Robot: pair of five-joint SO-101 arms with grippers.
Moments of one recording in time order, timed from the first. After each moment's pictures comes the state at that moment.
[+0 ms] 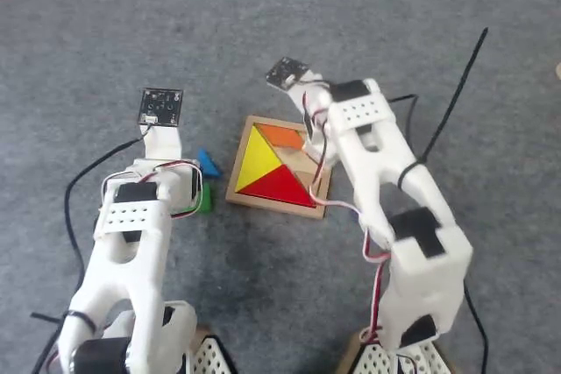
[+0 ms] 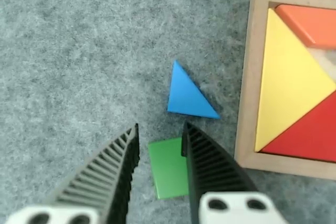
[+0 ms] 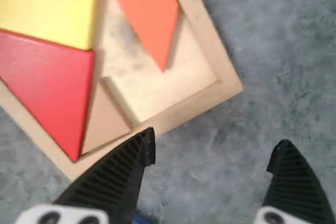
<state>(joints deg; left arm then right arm) -10.7 -27.6 61.3 39.3 -2.3 -22.3 18.4 1.9 67.4 30.8</state>
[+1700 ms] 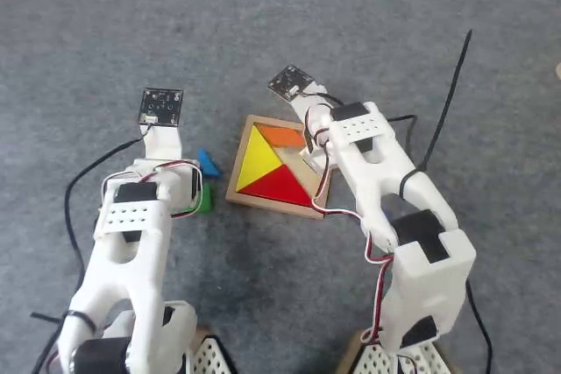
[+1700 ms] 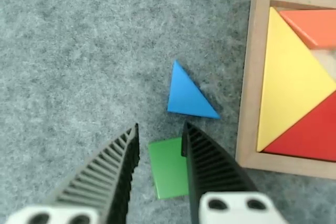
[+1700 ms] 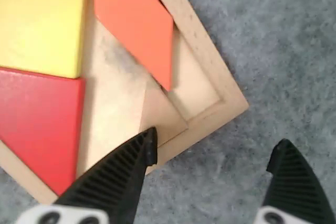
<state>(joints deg) -10.7 -27.6 61.3 39.3 -2.4 -21.9 20.0 10.0 54.2 26.6</state>
